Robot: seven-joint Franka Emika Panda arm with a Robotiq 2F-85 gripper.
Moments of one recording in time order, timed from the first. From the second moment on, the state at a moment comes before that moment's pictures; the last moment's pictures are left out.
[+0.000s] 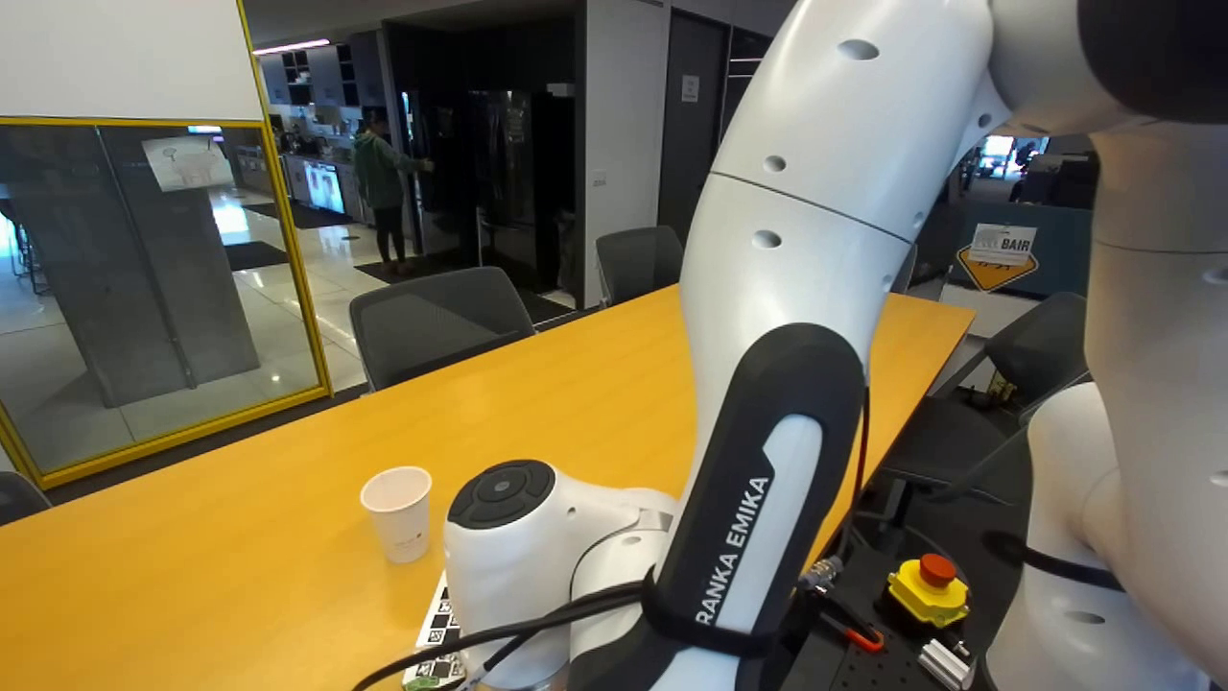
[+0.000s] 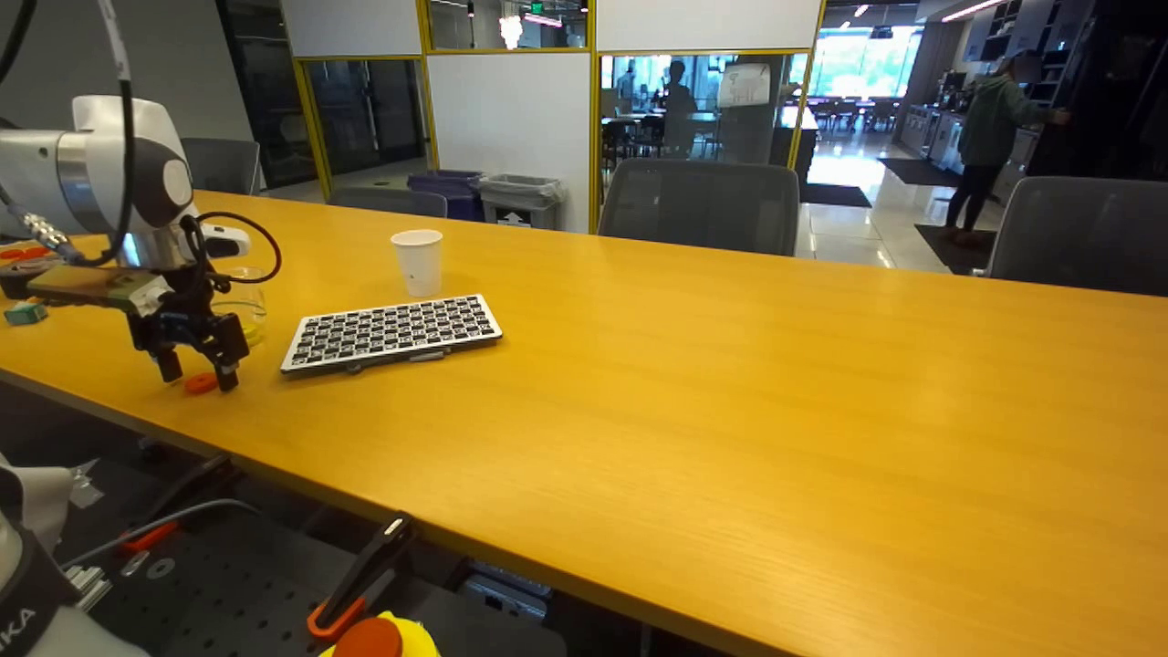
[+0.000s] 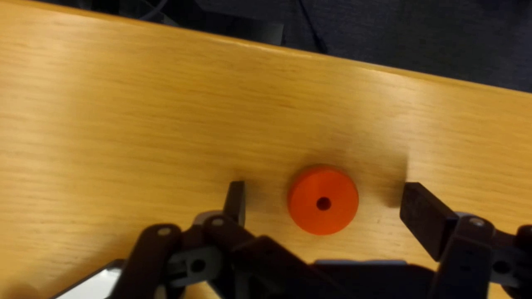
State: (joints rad) arm 0.46 0.29 0.27 -2.55 -0.10 2.78 0.61
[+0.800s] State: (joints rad) arm 0.47 0.28 0.25 -2.54 -0.09 2.78 0.61
